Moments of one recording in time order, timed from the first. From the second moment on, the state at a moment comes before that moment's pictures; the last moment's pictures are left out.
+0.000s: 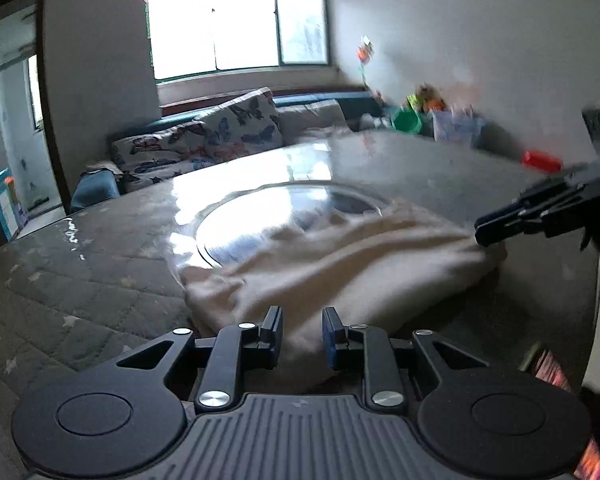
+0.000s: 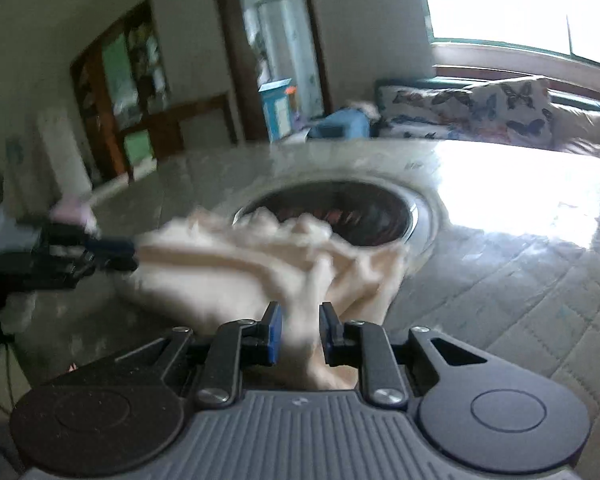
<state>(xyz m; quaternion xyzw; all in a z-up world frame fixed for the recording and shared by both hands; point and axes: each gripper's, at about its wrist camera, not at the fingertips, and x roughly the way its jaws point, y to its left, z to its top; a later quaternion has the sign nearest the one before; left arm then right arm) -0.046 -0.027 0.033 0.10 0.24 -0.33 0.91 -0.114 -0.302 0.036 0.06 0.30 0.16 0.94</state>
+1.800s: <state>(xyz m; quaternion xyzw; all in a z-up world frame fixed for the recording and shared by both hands) -0.060 -0.094 0.008 0.19 0.23 -0.44 0.85 -0.056 -0.322 0.018 0.14 0.30 0.12 0.94</state>
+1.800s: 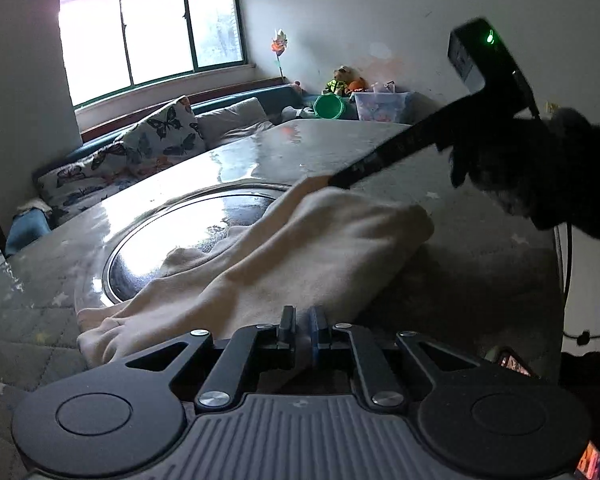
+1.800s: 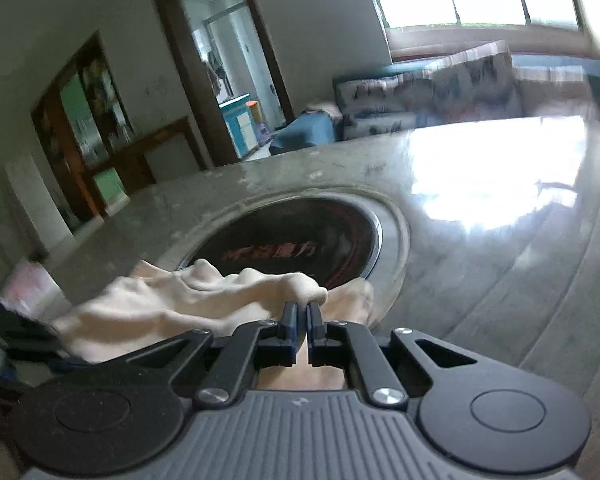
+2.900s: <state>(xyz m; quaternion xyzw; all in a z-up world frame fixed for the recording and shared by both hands) 0.002 -0.179 0.026 0.06 0.37 -0.46 0.80 -0.124 -0.315 0.000 0.12 0.29 0.23 0.92</state>
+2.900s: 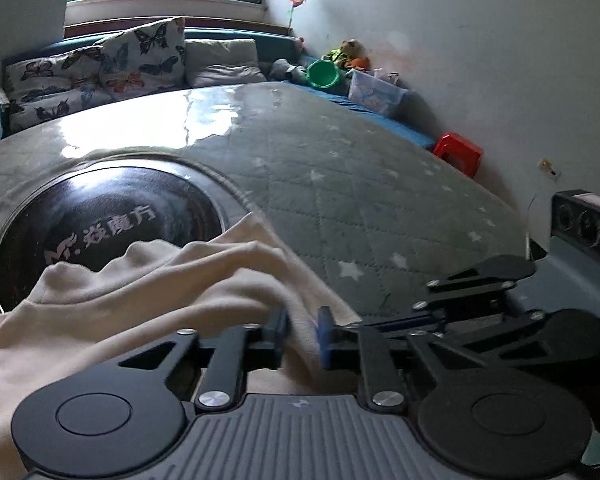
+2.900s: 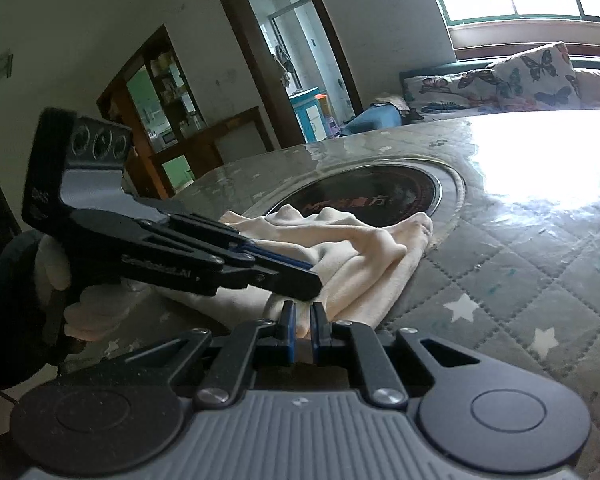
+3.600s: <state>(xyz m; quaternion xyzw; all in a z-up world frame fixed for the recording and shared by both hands) -0.011 -0.142 0.025 -0.01 0.32 -0.48 0.82 -0.109 -0.297 0.004 -0.03 0.34 0.28 0.90</state>
